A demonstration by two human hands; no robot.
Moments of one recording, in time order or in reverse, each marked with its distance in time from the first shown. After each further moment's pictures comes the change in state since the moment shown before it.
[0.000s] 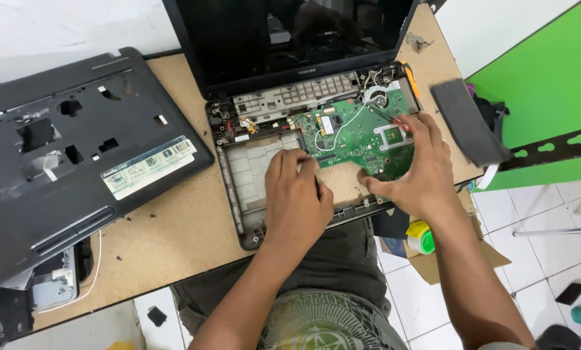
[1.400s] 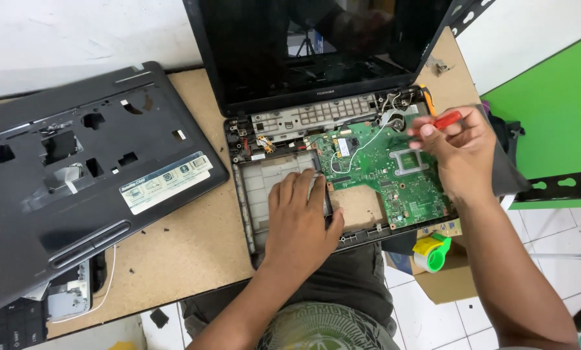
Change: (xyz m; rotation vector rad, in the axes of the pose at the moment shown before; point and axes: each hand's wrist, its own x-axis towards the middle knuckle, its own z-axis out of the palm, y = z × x) left_hand -0.003 -0.011 -0.008 0.108 -0.130 0.015; right_hand 0.062 0.039 0.007 1.050 0.132 -0.053
